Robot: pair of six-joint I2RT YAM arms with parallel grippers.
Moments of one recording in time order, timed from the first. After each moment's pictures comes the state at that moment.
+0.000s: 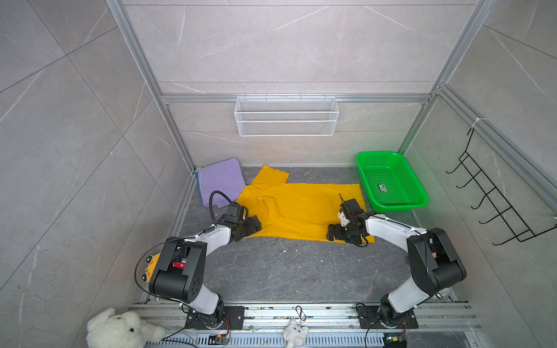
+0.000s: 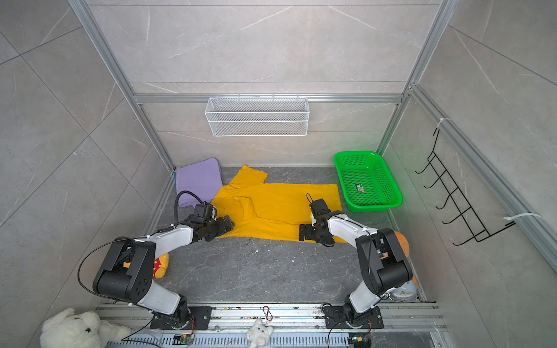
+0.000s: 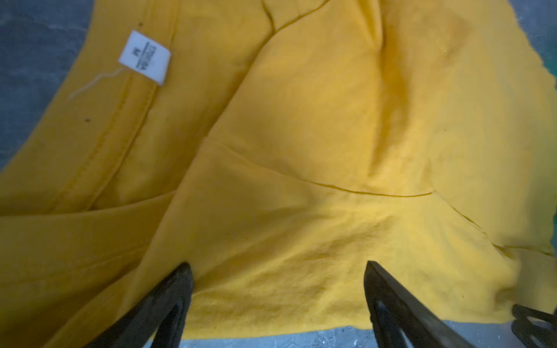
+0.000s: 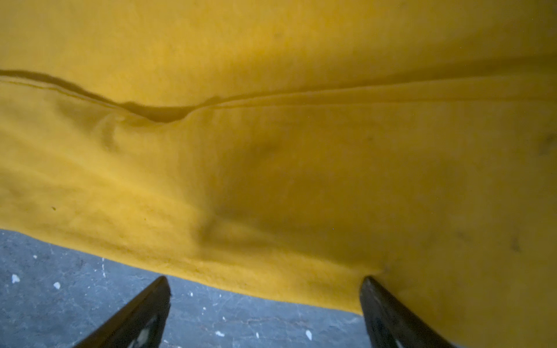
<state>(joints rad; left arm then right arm) -0.25 1.54 0.72 -0.16 0.16 -0.63 0.32 1.63 0.90 -0.57 -0.14 0.37</state>
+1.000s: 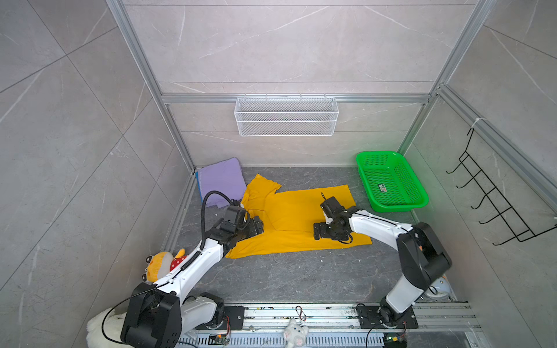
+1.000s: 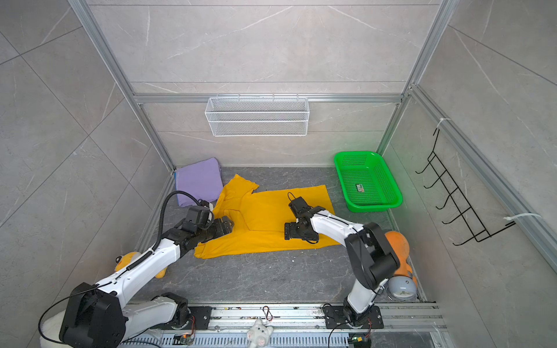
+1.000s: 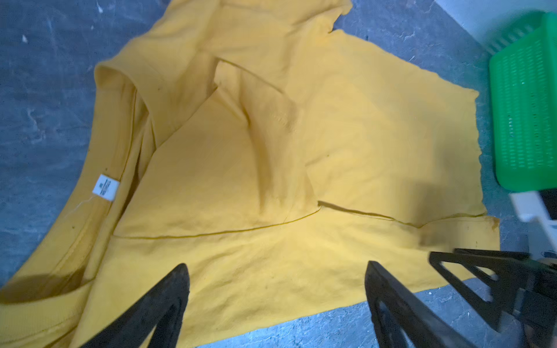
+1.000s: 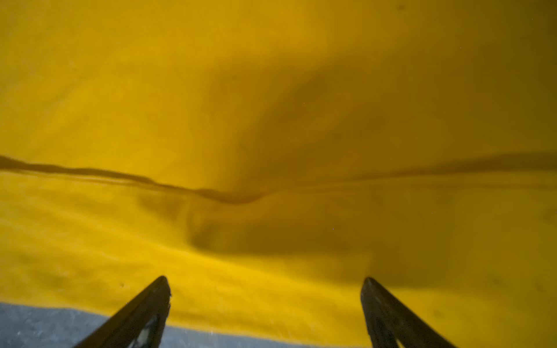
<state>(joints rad) -0.37 1.19 0.73 -0.37 0.06 -0.62 0.52 1.77 1.09 -0.62 -0.04 0.48</state>
